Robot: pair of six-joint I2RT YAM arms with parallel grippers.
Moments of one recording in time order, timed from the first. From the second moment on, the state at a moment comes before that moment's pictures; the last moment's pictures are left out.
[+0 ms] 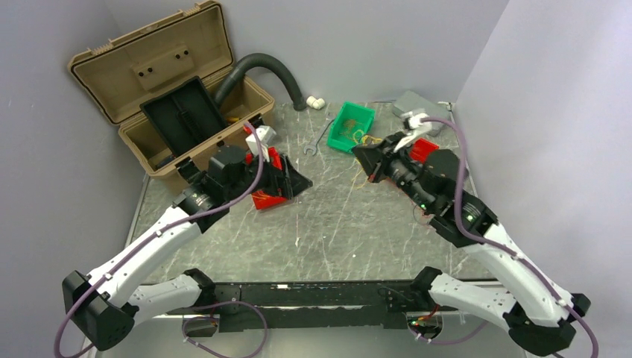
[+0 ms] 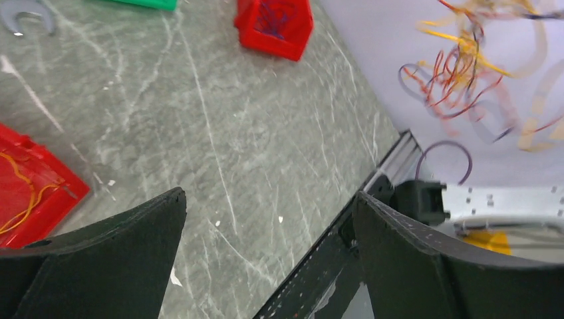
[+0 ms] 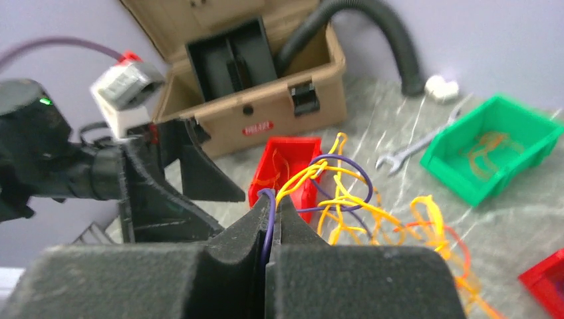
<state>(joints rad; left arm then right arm) -0.62 1.03 0.96 -0.22 0.28 -0.57 0.78 0.86 1.16 -0.29 0.13 0.30</state>
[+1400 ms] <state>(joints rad) -0.83 1.35 0.95 -0.03 0.59 -0.54 0.77 1.00 0.81 -0.33 0.15 1.21</state>
